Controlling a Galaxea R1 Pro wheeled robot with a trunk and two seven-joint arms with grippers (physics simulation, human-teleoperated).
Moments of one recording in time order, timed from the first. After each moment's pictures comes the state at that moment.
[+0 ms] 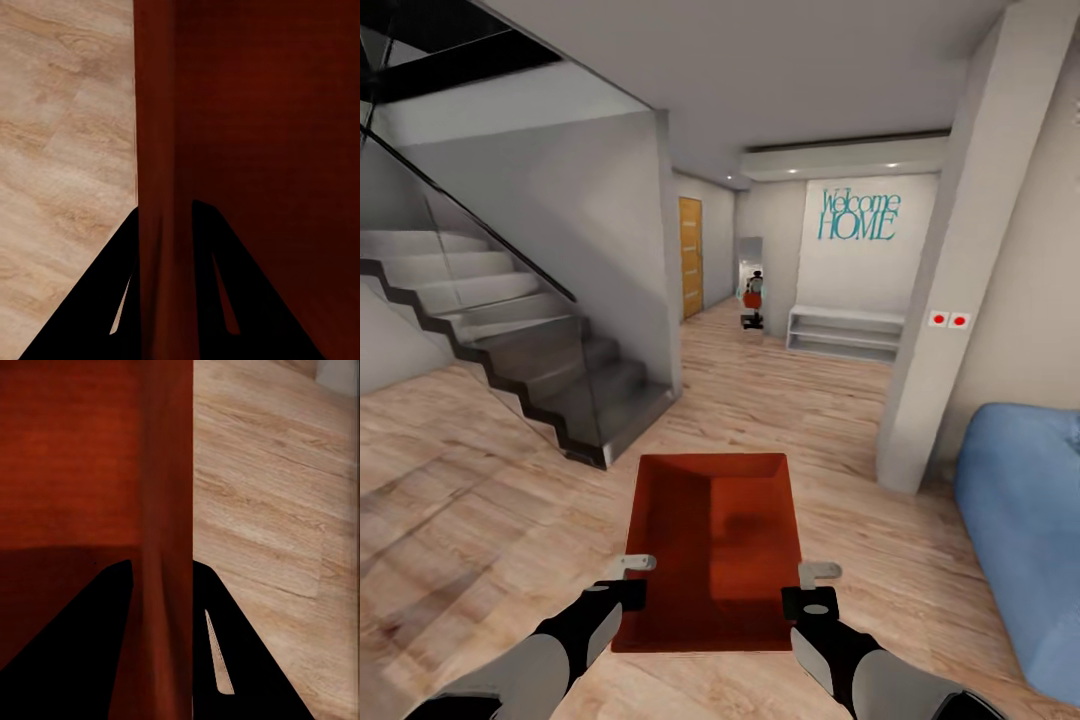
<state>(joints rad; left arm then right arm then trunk) -0.70 -0.08 0.00 -0.19 0.02 0.13 0.10 -0.68 0.12 0.61 -0.17 -0.52 -0.02 -0.38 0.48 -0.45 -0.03</state>
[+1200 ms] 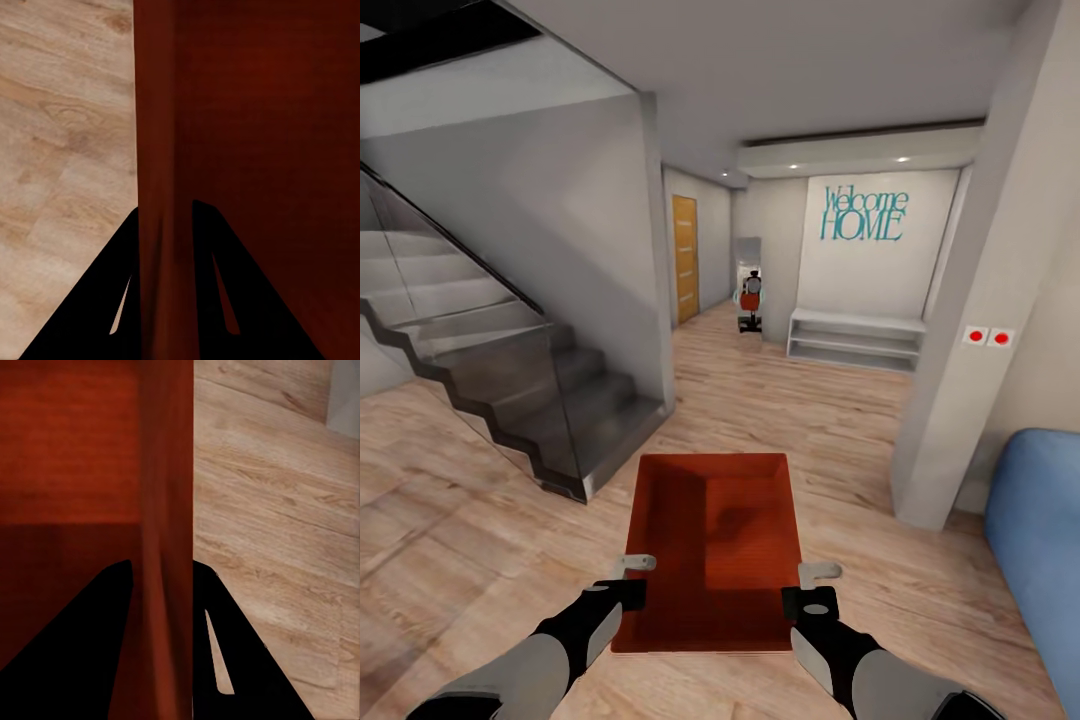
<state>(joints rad) -0.70 -0.08 0.00 -0.19 0.02 0.13 0.09 -0.68 0.12 0.61 -0.17 -0.52 -0.02 -0.38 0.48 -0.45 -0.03</state>
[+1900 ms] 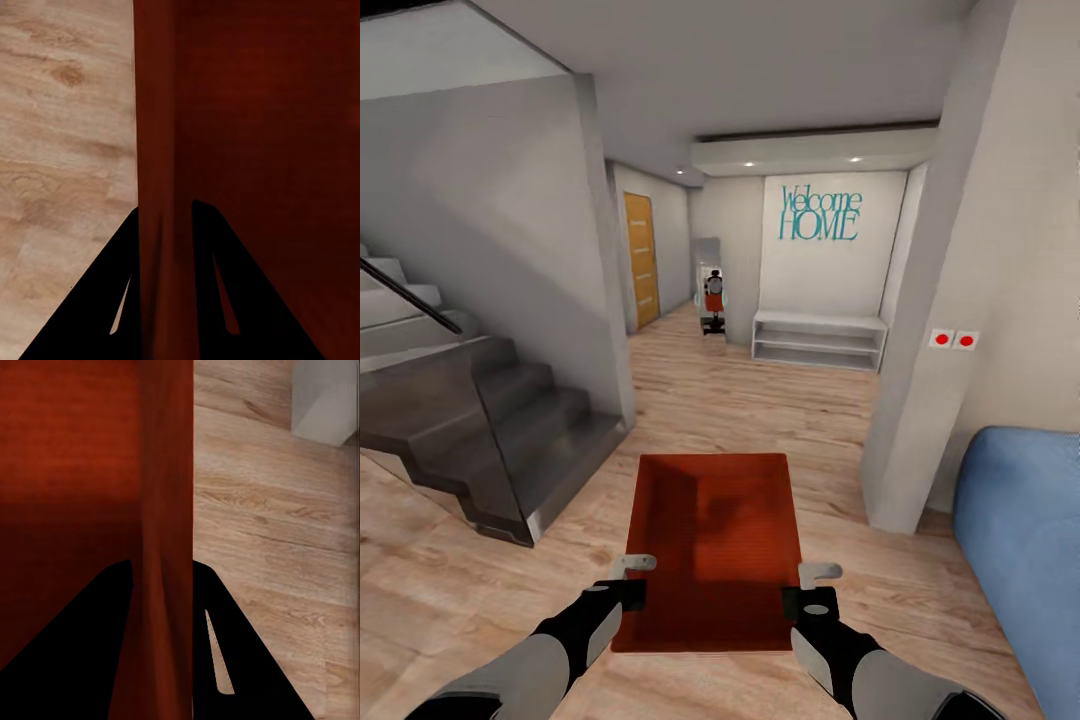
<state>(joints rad) -0.70 -0.08 0.00 -0.19 0.02 0.13 0.10 -0.68 0.12 0.61 -0.17 -0.52 -0.02 -0.38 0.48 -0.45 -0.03</state>
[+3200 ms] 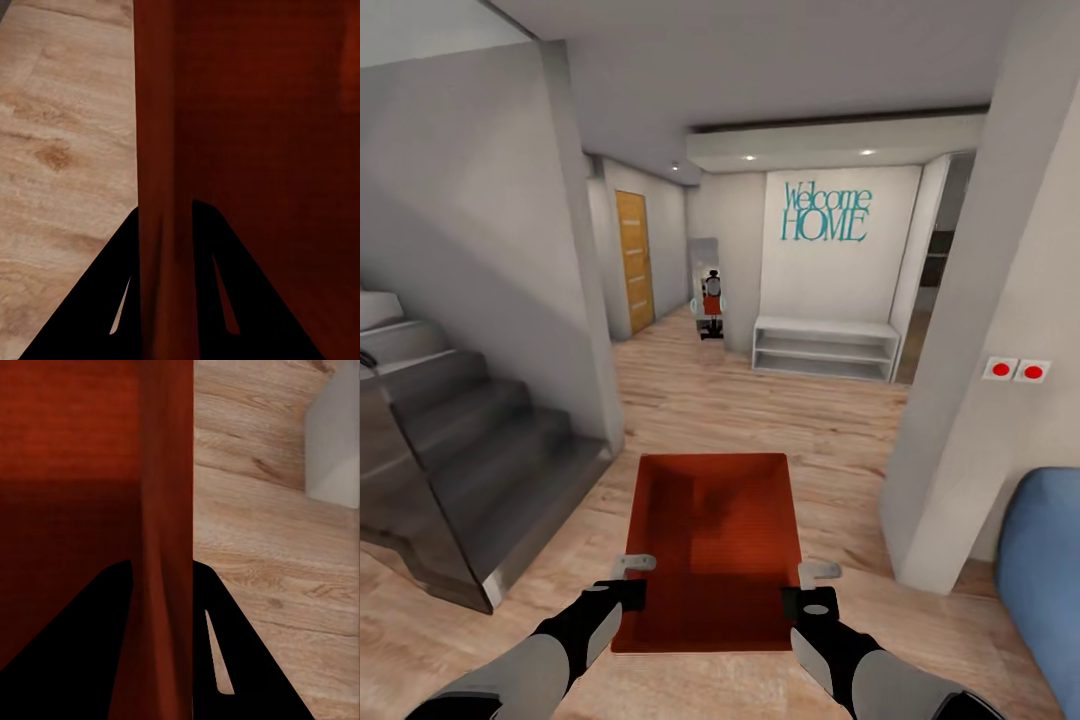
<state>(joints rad) -0.70 -0.08 -0.01 -0.19 0.02 0.13 0.09 -0.68 0.12 0.61 -0.17 -0.52 -0.02 -0.38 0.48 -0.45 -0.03</state>
